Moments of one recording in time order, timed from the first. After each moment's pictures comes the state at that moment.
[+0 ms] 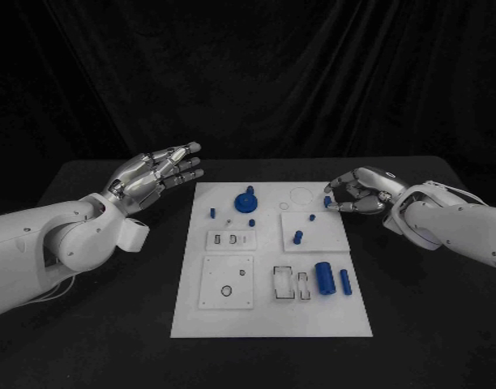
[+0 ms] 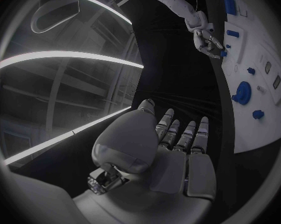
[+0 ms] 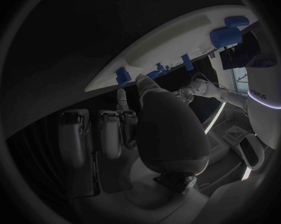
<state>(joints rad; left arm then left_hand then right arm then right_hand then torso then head) 1.35 -0.93 -0.21 1.47 -0.07 0.09 0.57 1.42 0.28 -0.20 0.29 0.48 0.44 0.13 0.08 0.05 0.15 0.09 0.08 0.03 0.13 0.25 0.08 0.03 0.09 0.16 0.28 0.13 0.05 1.24 -0.79 -0.21 1.01 -1.12 -0.44 0.48 1.35 -0.15 0.11 0.29 0.31 0.88 0.03 0.11 0.36 1.46 -0.06 1.50 1.31 1.47 -0.11 1.55 1.31 0.01 1.46 0.00 1.57 1.31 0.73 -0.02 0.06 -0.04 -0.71</state>
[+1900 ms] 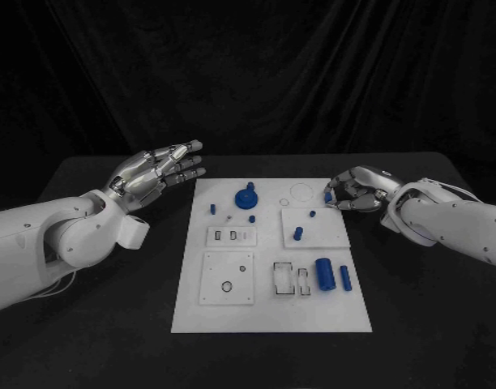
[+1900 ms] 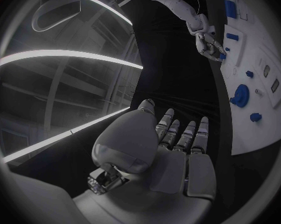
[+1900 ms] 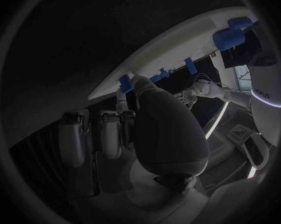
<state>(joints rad) 1.35 -0.93 -0.21 1.47 -0.07 0.11 0.55 1.42 0.28 -0.20 0.29 0.48 0.44 0.13 0.08 0.05 0.15 0.09 0.08 0.03 0.13 0.25 0.08 0.03 0.09 0.16 0.28 0.13 0.05 1.23 -0.76 -0.21 0.97 -1.12 -0.40 0.45 1.41 -0.15 0.12 0.29 0.37 0.88 0.04 0.20 0.40 1.46 -0.06 1.49 1.31 1.47 -0.11 1.54 1.31 0.01 1.46 0.00 1.57 1.31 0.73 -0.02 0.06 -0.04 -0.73</state>
